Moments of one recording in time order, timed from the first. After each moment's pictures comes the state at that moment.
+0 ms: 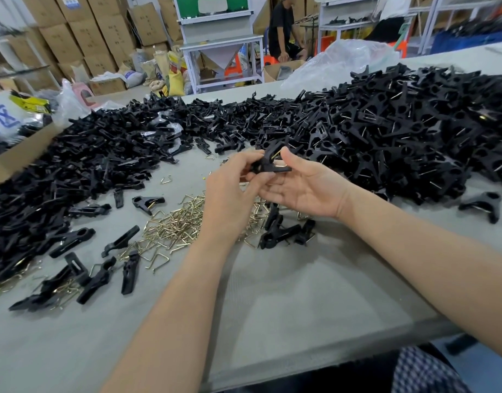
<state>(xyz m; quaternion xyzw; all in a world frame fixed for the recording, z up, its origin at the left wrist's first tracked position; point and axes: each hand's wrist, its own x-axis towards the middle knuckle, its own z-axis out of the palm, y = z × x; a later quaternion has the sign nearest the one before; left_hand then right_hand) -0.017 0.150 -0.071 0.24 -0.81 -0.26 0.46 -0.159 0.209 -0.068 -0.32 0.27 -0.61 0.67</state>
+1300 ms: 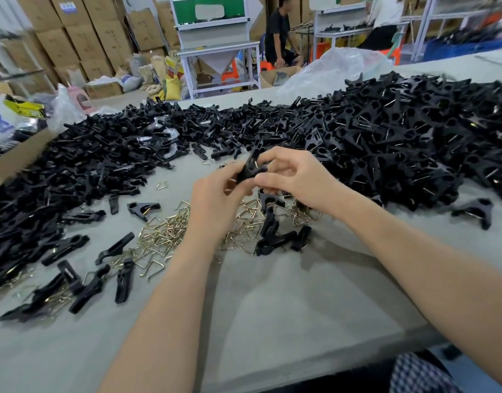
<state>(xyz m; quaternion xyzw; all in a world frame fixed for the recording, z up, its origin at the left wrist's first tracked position) -0.008 0.140 -0.067 0.26 -0.82 -0.31 0.40 -0.169 0.206 -0.064 -0.59 0.55 -0.53 0.27</state>
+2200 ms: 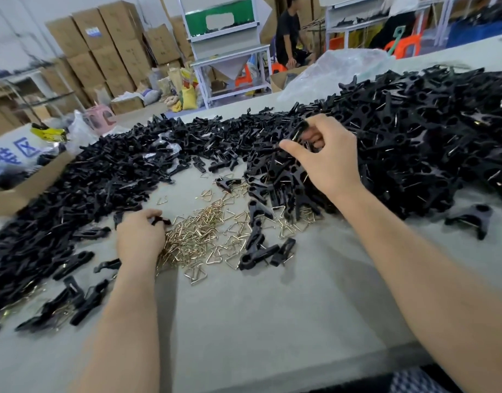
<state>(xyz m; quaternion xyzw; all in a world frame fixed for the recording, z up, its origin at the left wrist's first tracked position) 0.055 0.079 -0.085 0.65 -0.69 -0.13 0.29 -0.217 0.213 -0.048 -0.46 0.64 -0.61 -0.08</state>
